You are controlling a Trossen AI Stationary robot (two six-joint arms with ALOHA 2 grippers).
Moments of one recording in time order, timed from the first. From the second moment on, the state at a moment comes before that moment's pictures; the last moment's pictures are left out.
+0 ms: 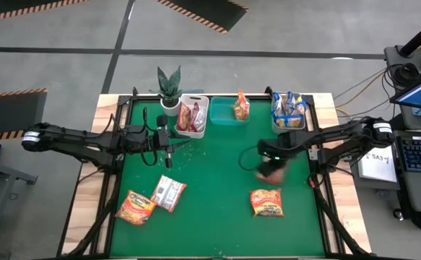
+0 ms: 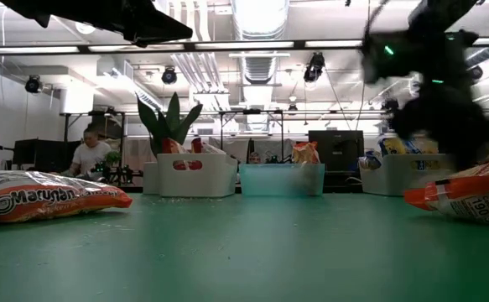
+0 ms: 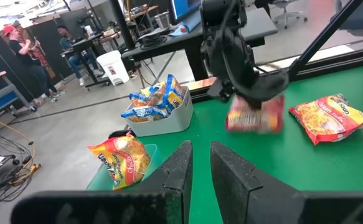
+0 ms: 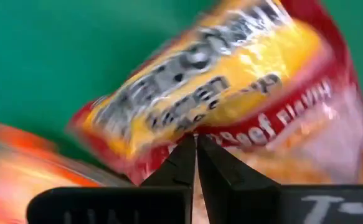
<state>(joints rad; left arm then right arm) -0.01 0.96 0.61 0.21 -0.23 0.29 -0.08 1.33 0.70 -0.85 -0.23 0.92</state>
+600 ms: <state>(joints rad) -0.01 0.98 0.60 0.11 -0.21 0.20 -0.09 1.36 0.84 -0.36 -0.15 0.66</state>
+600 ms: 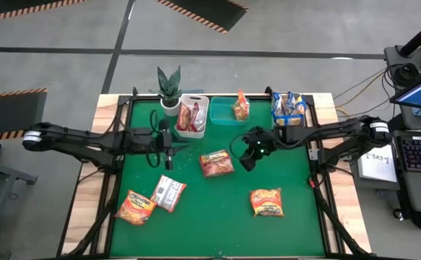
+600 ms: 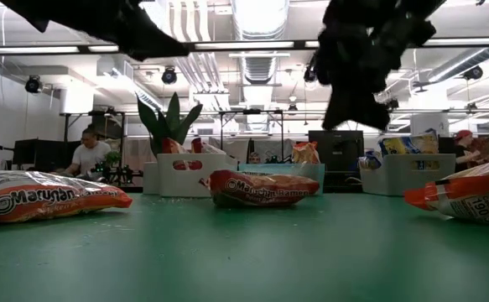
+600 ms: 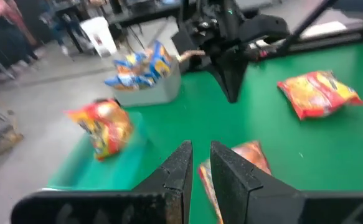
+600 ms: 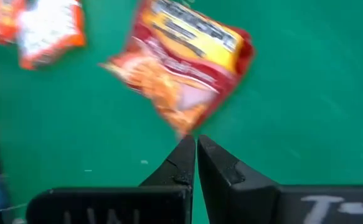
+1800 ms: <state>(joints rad) -0.01 1.68 0.67 0.29 -0.03 0.02 -0.13 1.59 0.77 0.05 -0.11 0.72</state>
